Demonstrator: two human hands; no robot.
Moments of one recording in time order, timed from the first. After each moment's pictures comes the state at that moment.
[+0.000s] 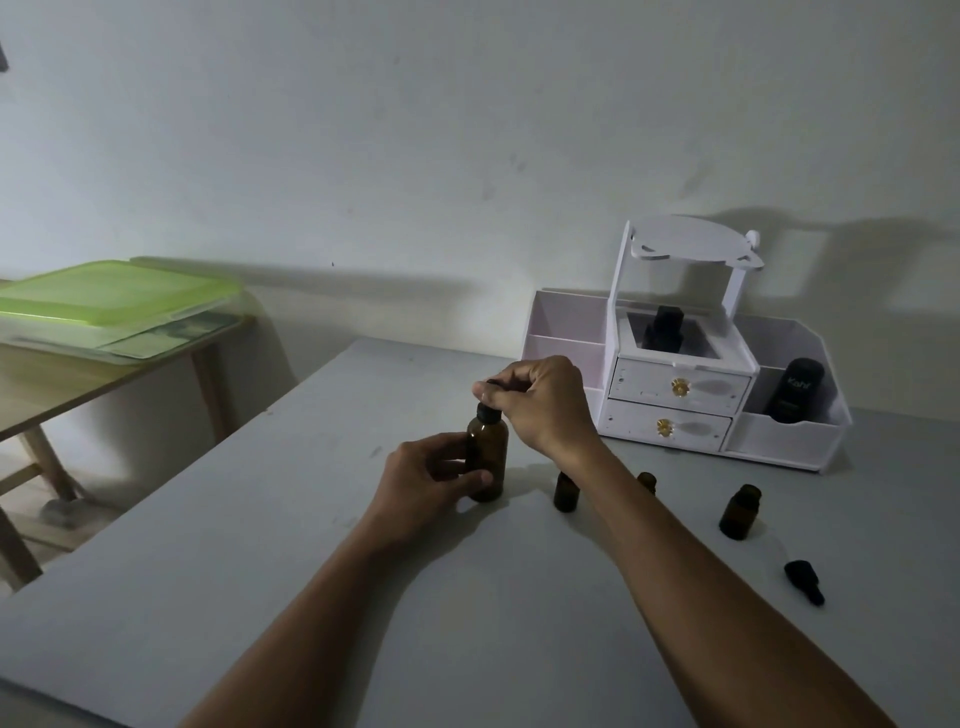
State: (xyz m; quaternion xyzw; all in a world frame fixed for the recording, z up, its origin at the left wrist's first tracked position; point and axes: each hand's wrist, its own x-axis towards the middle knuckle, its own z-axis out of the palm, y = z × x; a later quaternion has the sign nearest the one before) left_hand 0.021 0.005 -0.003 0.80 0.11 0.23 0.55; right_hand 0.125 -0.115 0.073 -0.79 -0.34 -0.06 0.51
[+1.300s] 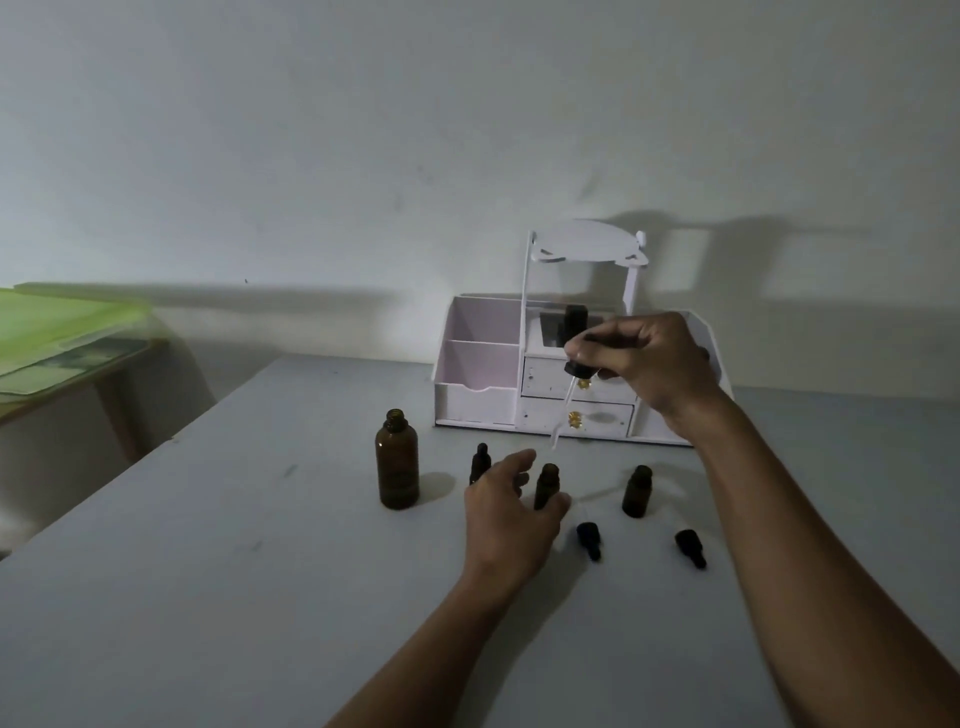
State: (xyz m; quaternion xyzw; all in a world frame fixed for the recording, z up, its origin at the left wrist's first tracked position) left_hand 0.066 -0.159 0.004 0.82 0.12 0.23 0.50; right_hand 0.164 -0.285 0.136 -0.76 -0.31 -0.08 0.56
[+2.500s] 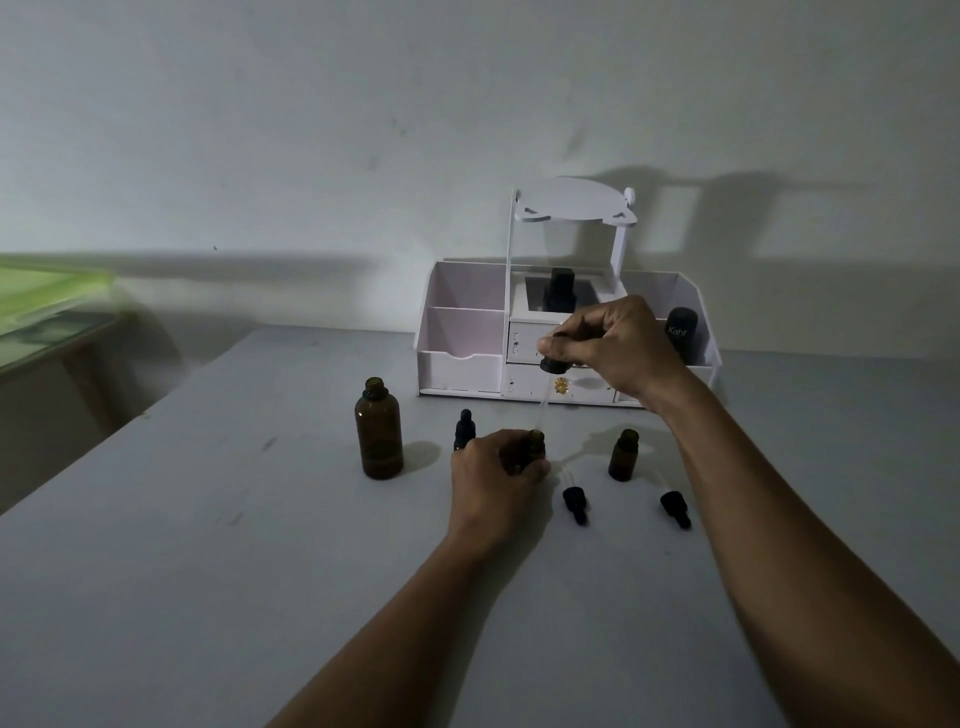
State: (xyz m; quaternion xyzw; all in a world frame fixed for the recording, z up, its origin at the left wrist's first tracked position) left_hand 0.088 -0.161 -0.010 0.81 0.12 0.21 0.54; right_hand 0.182 -0.280 0.113 -0.79 -0.33 -0.06 0.52
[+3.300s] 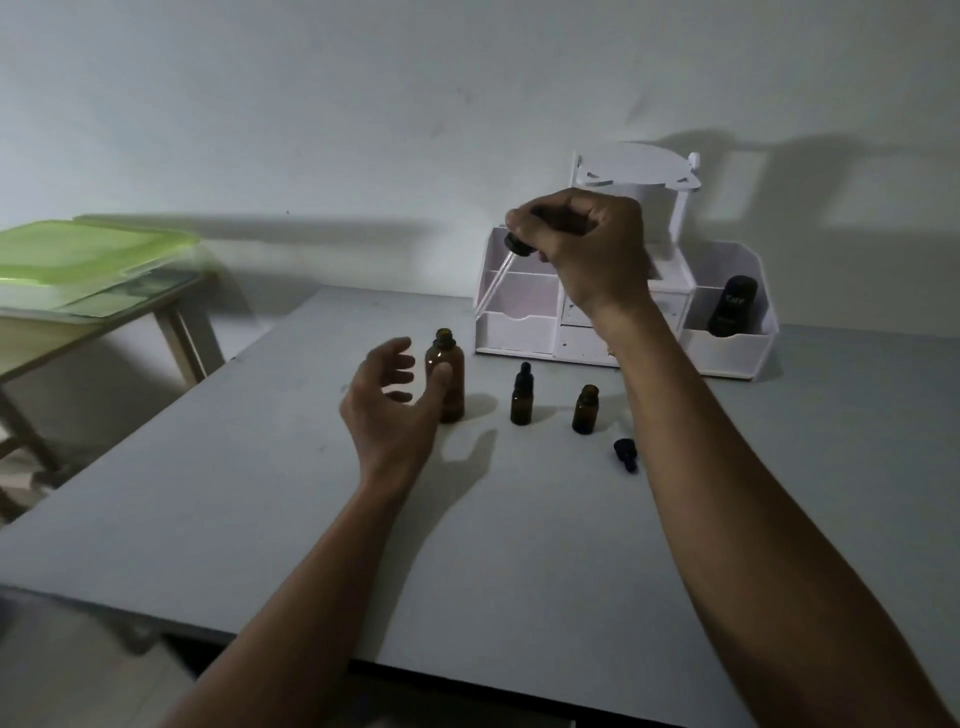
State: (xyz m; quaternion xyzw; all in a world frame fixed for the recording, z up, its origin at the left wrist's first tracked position) left_hand 0.014 -0.053 0.008 0.71 0.20 0.49 0.46; right_hand 0.122 -0.194 0.146 -0.67 -0.35 -0.17 0.63
